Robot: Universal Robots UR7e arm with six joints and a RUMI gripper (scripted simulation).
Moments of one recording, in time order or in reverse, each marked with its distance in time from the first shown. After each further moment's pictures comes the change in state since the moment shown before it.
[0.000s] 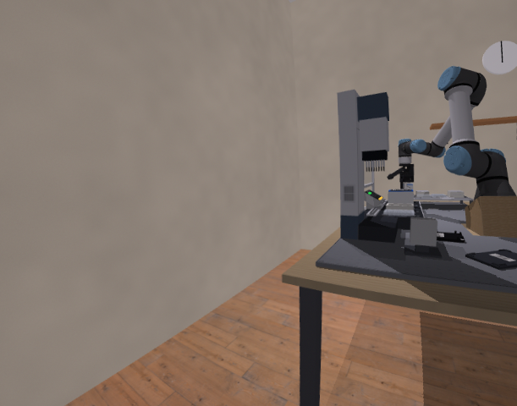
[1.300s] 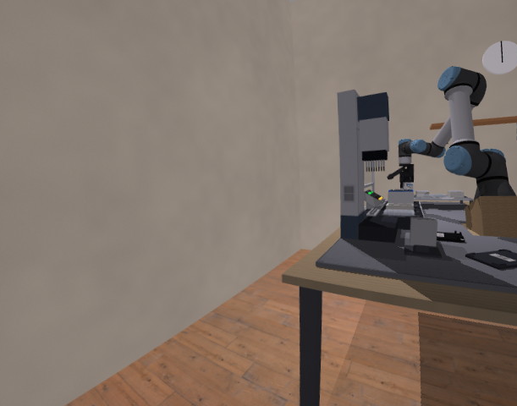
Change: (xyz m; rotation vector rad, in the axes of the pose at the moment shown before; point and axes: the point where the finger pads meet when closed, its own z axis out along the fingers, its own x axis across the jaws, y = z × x) arm 0.000 0.000 0.000 0.001 0.001 0.000
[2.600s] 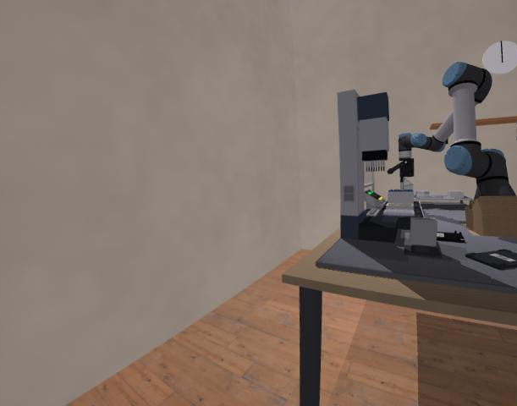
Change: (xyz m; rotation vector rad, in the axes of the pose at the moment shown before) arm -0.001 0.000 -0.036 0.001 0.000 -0.001
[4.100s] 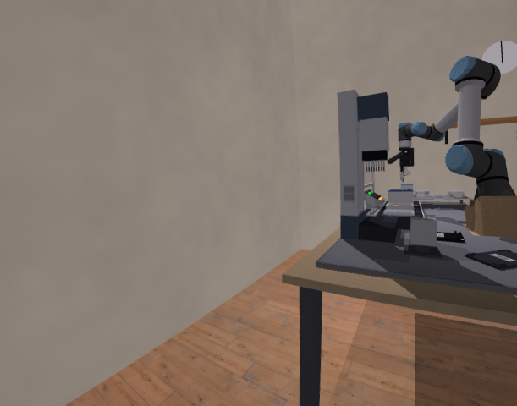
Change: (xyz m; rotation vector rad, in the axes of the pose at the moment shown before) arm 0.000 0.000 -0.065 -0.001 -0.001 0.000
